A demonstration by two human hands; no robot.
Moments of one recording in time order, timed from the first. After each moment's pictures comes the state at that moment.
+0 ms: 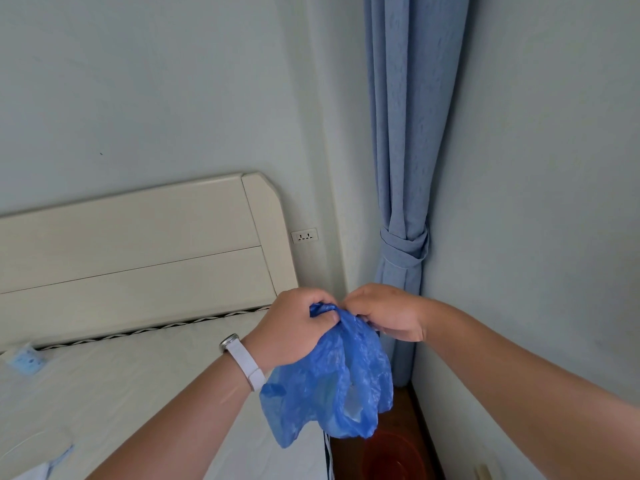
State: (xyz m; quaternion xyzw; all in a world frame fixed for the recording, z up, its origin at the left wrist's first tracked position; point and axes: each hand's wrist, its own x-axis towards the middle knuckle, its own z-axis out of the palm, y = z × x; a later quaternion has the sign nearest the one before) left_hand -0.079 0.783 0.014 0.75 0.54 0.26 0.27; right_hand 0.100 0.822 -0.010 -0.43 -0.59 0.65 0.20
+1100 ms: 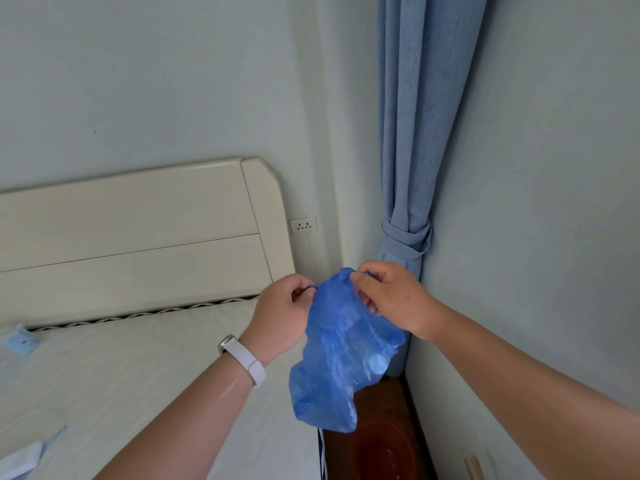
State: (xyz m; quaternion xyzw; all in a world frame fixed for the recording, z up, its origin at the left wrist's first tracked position) left_hand -0.086 0.793 -0.010 0.64 0.60 0.38 0.28; right_hand 0.104 0.815 -0.011 -0.50 -0.63 0.45 0.38
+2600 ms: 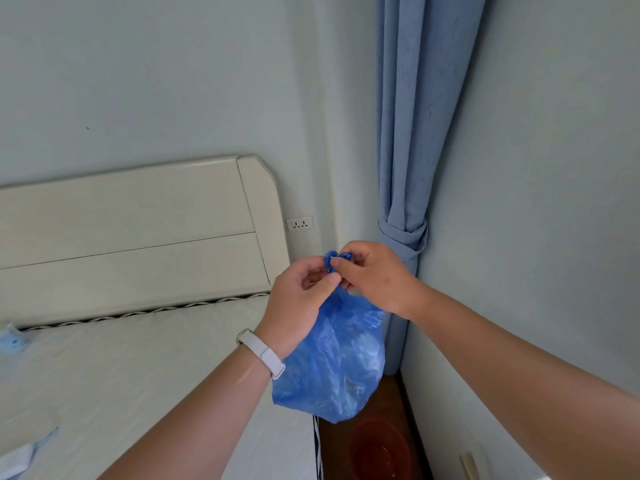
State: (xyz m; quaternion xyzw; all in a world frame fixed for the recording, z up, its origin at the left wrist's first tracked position) left_hand -0.065 0.801 -0.011 0.56 0.47 0.51 0.45; right_hand 0.086 0.830 0.008 -0.46 -0.65 0.44 0.40
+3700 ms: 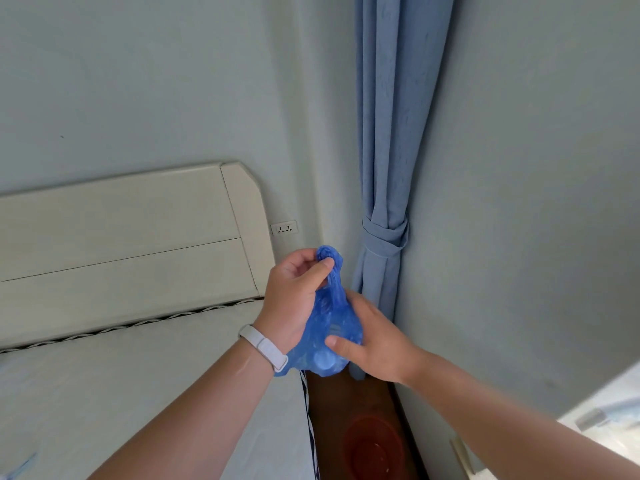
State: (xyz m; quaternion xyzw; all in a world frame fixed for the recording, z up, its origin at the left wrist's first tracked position) left_hand -0.061 0.783 0.009 0.48 0.45 0.55 0.52; right_hand 0.088 0.757 -0.070 -0.49 -0.73 0.35 0.33
